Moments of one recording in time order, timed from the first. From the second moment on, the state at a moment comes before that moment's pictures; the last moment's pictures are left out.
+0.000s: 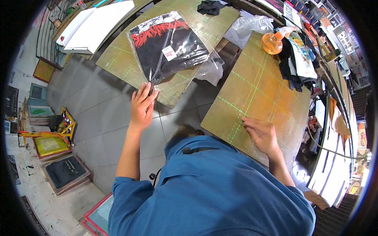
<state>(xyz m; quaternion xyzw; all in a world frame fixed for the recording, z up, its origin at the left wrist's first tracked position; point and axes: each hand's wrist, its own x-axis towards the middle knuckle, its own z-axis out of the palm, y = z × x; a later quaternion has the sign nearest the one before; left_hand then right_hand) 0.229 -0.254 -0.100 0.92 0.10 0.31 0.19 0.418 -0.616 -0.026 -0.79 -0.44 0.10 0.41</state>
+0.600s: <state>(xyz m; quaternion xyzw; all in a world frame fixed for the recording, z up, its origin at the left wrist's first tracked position) 0.250 -0.236 -0.068 0.95 0.04 0.31 0.01 0.587 -0.442 -0.038 -0.64 -0.72 -0.05 0.26</state>
